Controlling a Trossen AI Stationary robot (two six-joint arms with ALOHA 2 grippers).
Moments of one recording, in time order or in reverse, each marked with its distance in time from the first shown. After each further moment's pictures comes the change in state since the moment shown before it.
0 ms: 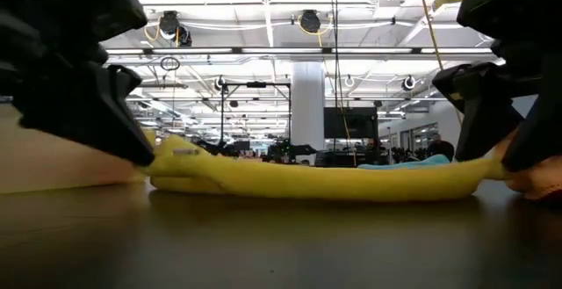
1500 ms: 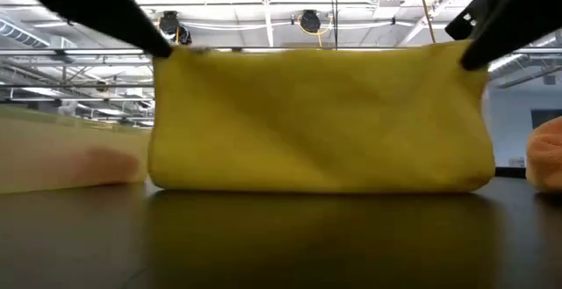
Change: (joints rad) left arm -0.032 -0.121 0.251 -0.511 -0.272 -0.070; right arm 0.029 -0.194 0.110 -0.264 0.135 0.241
